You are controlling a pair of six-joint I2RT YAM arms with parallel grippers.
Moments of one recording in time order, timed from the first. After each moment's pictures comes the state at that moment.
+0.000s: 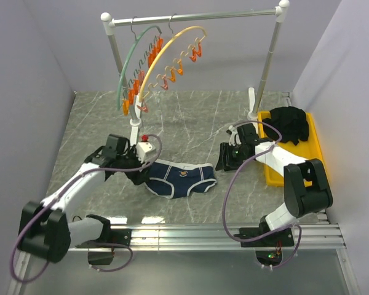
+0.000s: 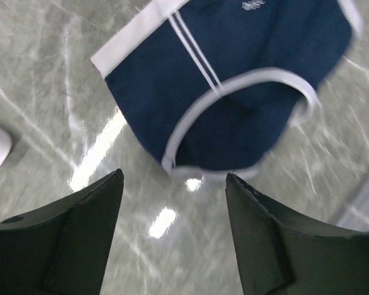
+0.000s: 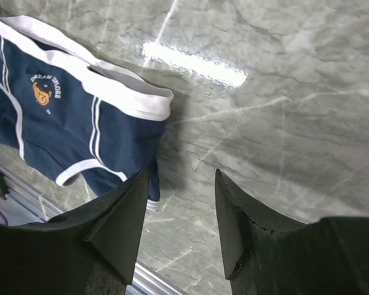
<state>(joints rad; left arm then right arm) -0.27 1.10 0.72 -0.56 0.51 0.49 0.24 1.54 0.87 -0.47 -0.44 0.24</state>
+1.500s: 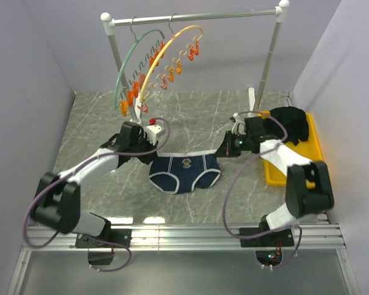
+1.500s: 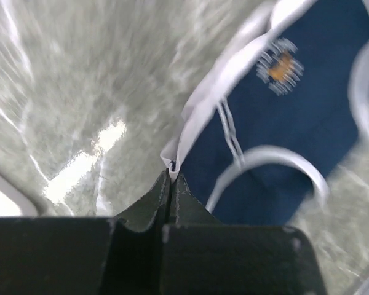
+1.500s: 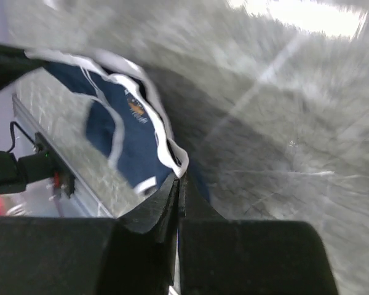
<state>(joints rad) -0.39 1.47 0.87 -0.25 0.38 0.19 0.19 1.59 0.91 -0.29 -0.69 0.32</state>
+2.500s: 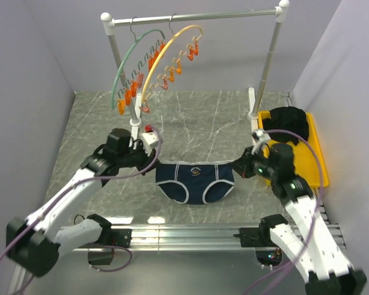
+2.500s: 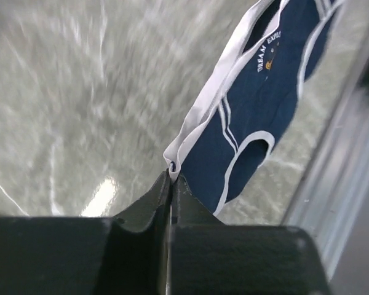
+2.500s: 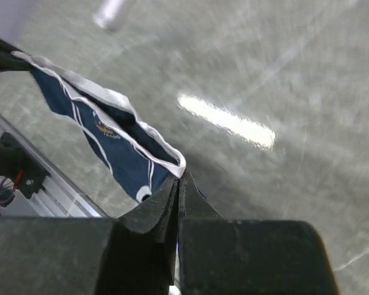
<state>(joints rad) -0.47 0.97 0.82 -0.41 0.57 0.20 0.21 0.62 0.66 -0.48 -0.50 0.24</state>
